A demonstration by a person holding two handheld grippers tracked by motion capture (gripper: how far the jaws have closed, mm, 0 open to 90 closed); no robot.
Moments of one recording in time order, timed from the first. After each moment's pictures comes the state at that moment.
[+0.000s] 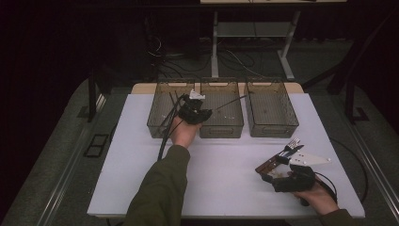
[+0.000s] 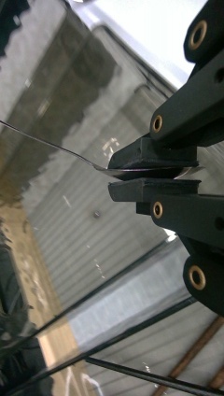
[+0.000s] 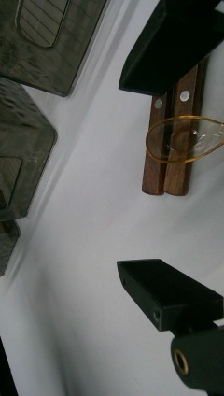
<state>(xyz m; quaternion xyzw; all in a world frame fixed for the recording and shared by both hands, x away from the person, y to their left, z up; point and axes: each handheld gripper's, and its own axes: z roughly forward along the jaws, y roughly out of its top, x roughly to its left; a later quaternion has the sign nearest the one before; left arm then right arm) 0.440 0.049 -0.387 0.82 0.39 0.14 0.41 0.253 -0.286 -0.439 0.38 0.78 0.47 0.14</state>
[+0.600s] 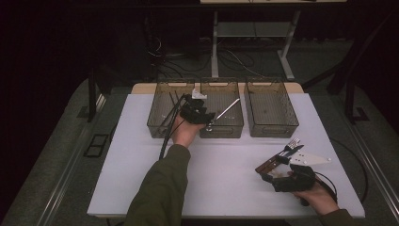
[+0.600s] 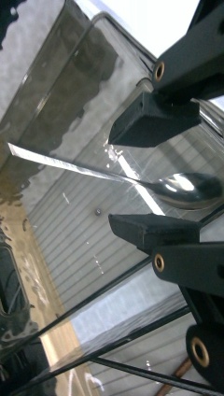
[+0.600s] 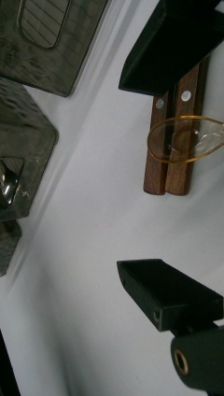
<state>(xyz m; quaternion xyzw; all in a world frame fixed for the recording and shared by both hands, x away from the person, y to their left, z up) 0.441 0.046 -0.386 0.82 0.38 0.15 0.41 0.253 -0.287 -0.438 0.38 0.78 0.47 0.14</state>
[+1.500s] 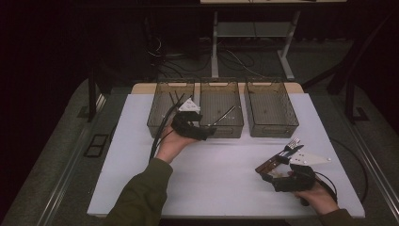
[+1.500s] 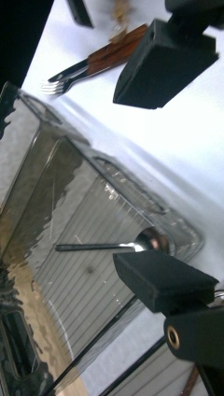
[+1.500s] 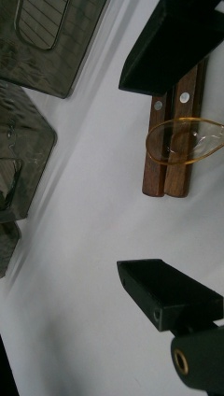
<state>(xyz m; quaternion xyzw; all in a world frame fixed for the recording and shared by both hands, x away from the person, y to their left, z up) 0.386 0.073 -0.372 0.83 0.29 0.10 0.46 0.254 -0.287 -0.439 0.38 0.78 0.47 0.14</state>
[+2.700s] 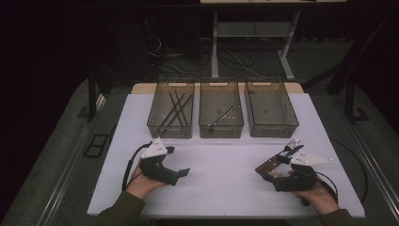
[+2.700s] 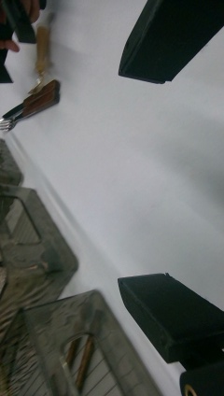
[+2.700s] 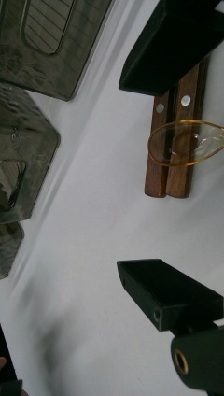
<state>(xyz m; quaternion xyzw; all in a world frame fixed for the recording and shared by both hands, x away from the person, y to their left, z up) 0.284 0.155 -0.420 0.82 0.28 0.10 0.48 0.253 -0.288 -0.437 0.38 0.78 0.48 0.14</state>
